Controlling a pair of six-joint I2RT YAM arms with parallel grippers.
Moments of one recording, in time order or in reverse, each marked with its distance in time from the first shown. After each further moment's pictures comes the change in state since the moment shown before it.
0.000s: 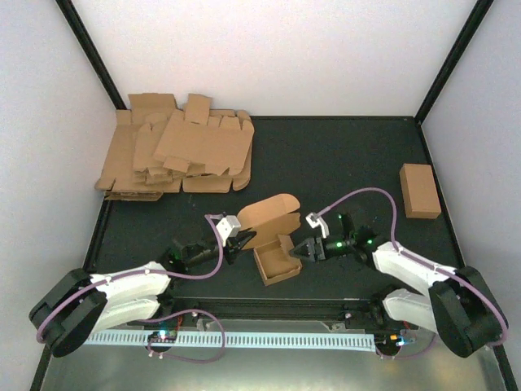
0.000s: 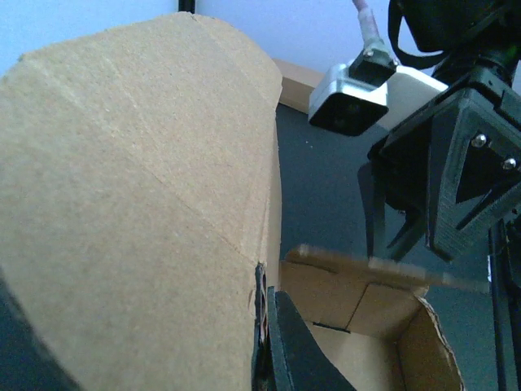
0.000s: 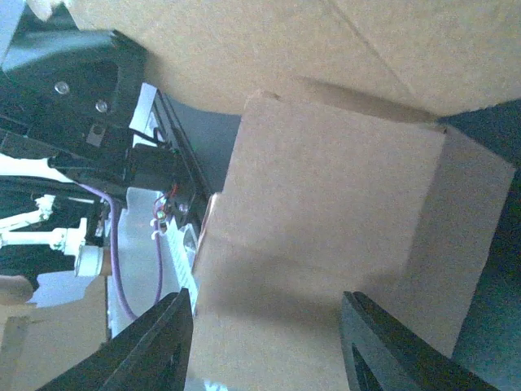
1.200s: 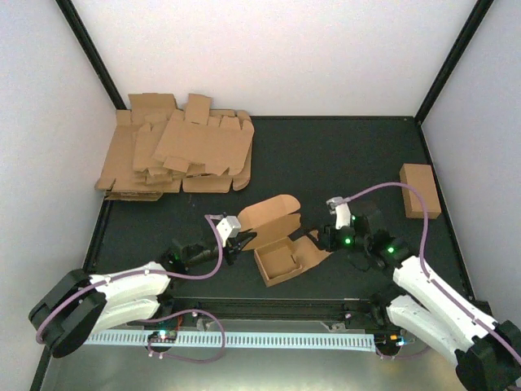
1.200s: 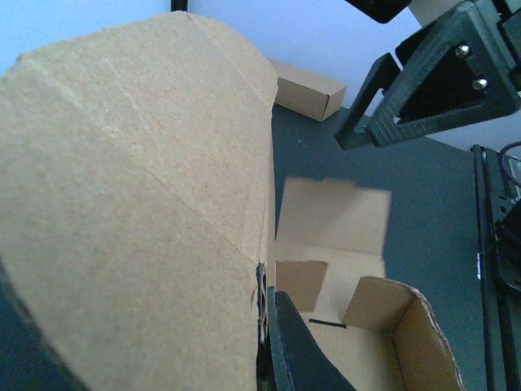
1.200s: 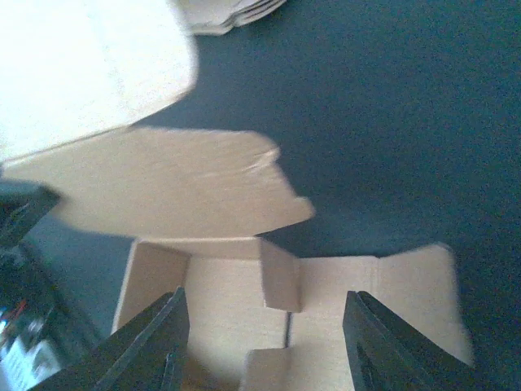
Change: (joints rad) left arm 0.000 -0.003 0.000 -0.003 0.018 -0.006; right arm 0.046 -0.300 0.112 -0.301 0.515 -0.051
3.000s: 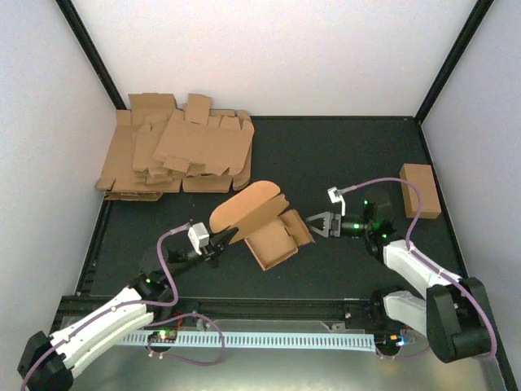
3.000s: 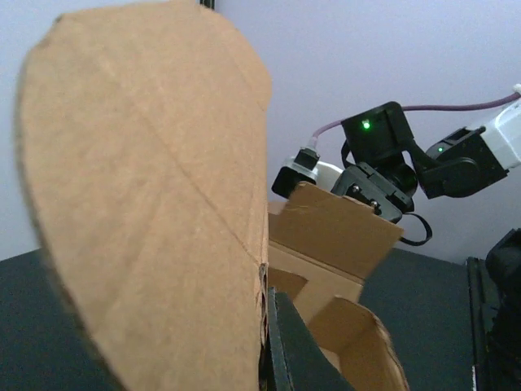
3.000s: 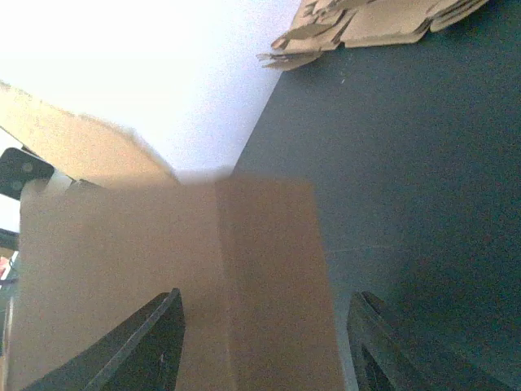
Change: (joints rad) left arm 0.002 -0.602 -0.082 -0.147 -0.084 -0.024; right arm -0.305 0.280 -0.108 0.623 -0.689 0.227
